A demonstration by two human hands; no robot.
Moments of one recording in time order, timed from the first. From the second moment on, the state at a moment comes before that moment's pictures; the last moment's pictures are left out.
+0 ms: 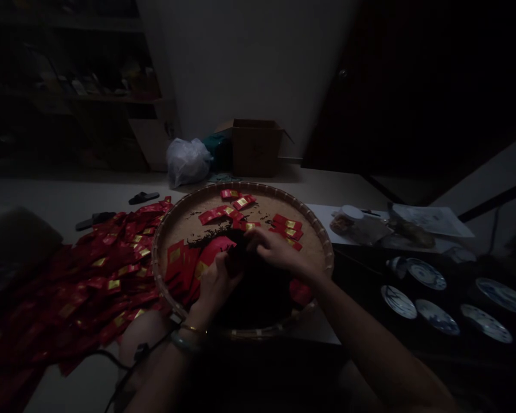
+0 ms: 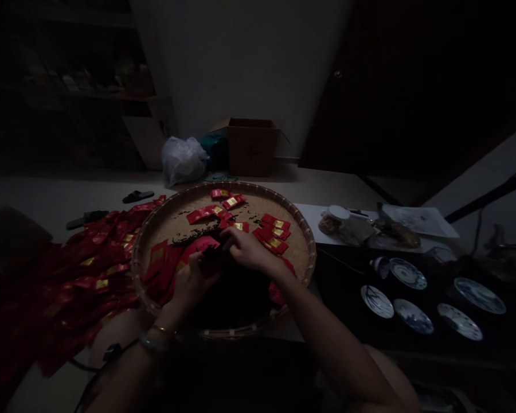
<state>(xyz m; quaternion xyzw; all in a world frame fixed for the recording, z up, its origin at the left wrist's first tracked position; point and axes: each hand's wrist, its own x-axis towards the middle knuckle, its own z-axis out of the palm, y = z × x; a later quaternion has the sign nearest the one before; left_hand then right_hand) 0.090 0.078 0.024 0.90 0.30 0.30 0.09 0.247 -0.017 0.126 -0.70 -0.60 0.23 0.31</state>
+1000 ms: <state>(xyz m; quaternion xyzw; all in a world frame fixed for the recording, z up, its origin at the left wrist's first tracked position) 0.091 0.076 0.022 0.90 0.31 0.30 0.10 0.239 -0.008 0.124 -0.70 -0.52 0.26 0.42</state>
